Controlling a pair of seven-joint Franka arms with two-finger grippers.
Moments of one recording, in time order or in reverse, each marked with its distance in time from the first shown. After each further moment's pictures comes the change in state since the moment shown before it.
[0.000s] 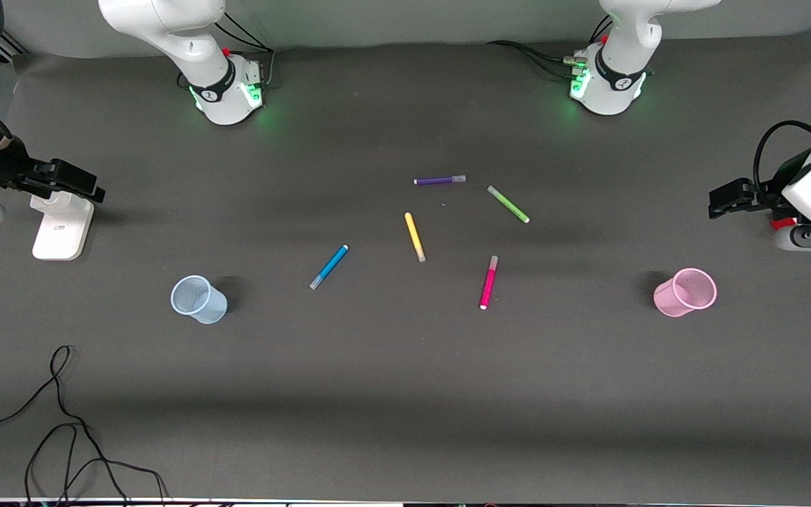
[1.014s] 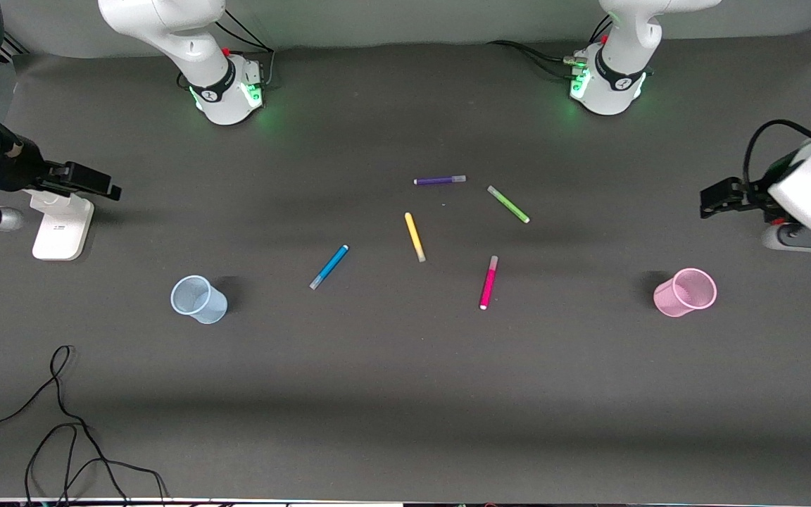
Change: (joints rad) left arm -0.012 0.000 -0.044 0.001 -0.002 0.004 0.001; right arm 0.013 0.027 -0.010 0.002 0.107 -0.068 0.019
